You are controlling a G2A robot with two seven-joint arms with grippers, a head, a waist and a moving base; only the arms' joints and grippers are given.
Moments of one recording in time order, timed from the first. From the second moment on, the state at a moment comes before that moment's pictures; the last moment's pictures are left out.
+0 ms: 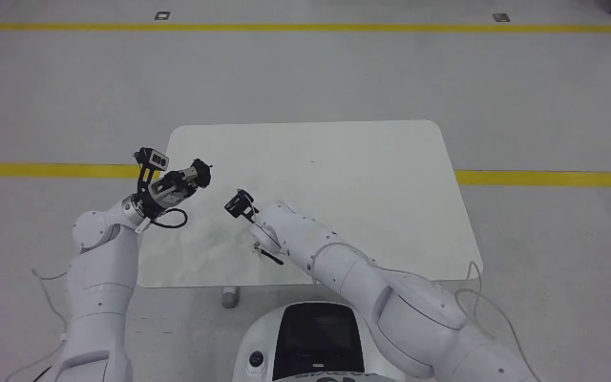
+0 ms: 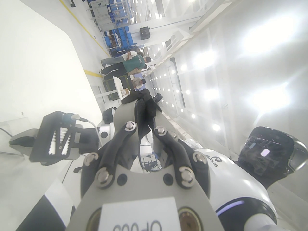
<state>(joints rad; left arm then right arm) 1.18 -1.18 -1.71 -1.07 -0.57 -0.34 -1.39 -0.71 -1.91 0.46 -0.57 -1.11 0.08 0.86</state>
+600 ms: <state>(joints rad) 1.18 -1.18 -1.71 -1.07 -0.57 -0.34 -1.39 -0.73 -1.94 0.46 -0.49 -1.14 0.08 0.80</state>
